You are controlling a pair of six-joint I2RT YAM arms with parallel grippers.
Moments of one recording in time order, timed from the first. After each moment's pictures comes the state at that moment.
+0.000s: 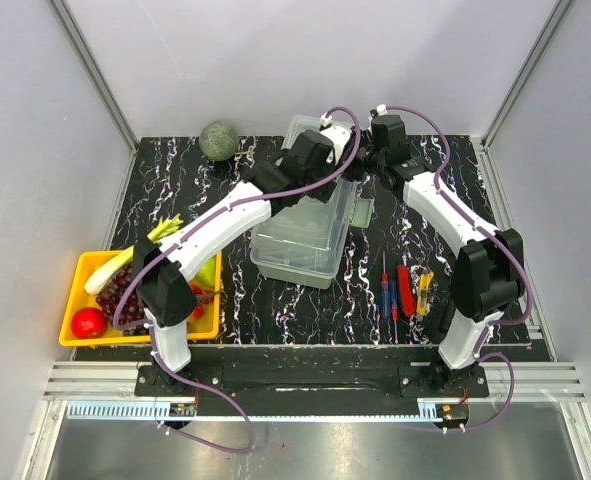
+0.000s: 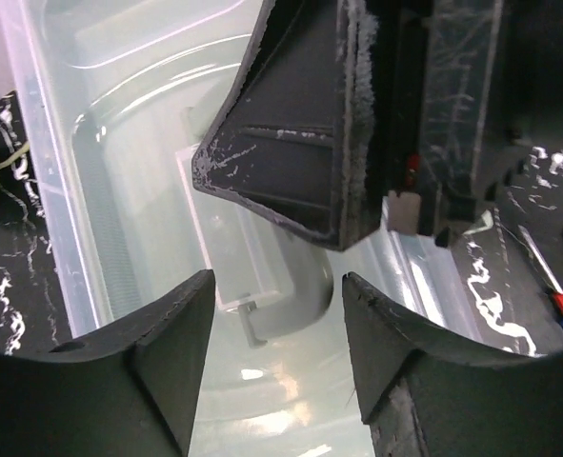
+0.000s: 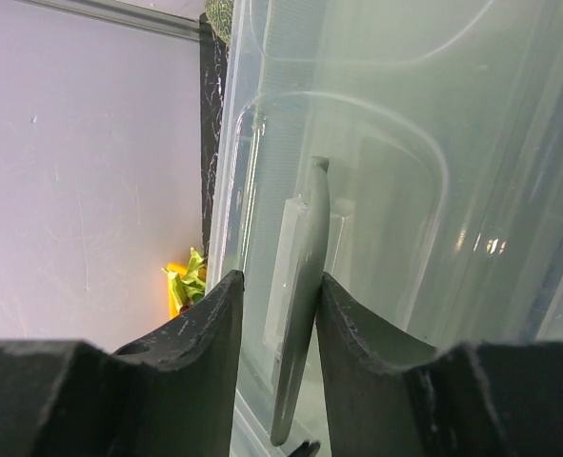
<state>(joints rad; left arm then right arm) -0.77 1.84 1.85 -0.63 -0.23 -0.03 0.38 1.78 1.55 -0.21 -0.33 0.92</state>
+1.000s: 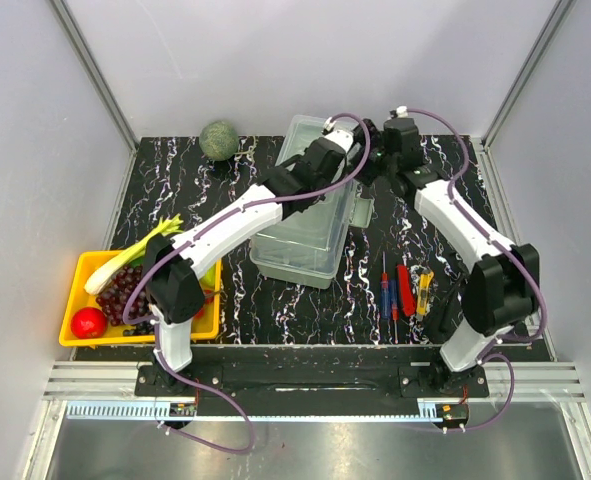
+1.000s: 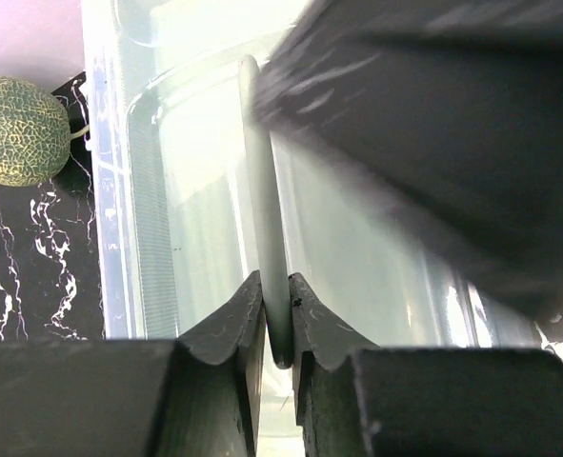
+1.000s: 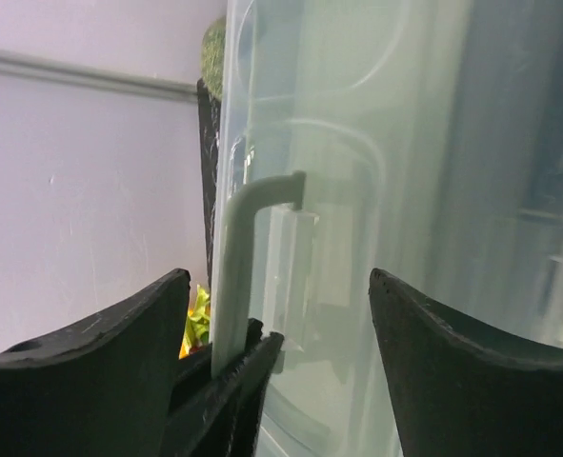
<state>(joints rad) -0.81 1.90 1.86 -0.61 -0.49 -0.03 0.36 1.70 1.47 -0.19 -0.23 0.98</state>
